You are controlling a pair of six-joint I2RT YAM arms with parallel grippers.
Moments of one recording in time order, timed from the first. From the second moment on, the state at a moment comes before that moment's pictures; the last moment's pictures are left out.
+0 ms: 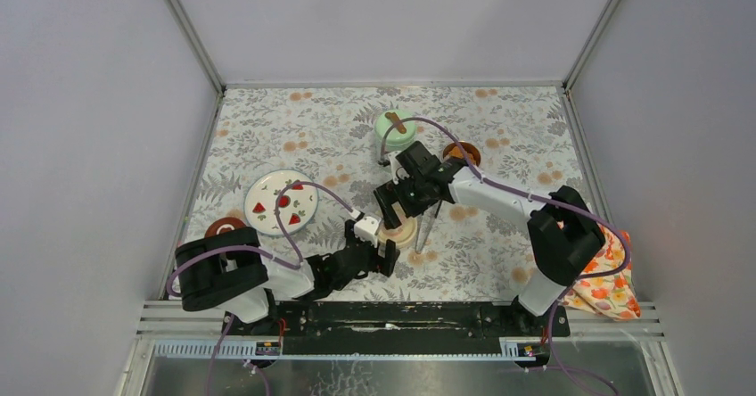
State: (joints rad) left arm -1.17 1.51 0.25 0.79 -0.47 -0.46; right arm 0.76 1.70 1.19 -0.56 -0.24 0.16
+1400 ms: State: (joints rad) left arm -1.17 1.56 0.27 0.83 -0.50 -0.43; right arm 0.75 1.80 1.34 -0.60 -0.21 0.13
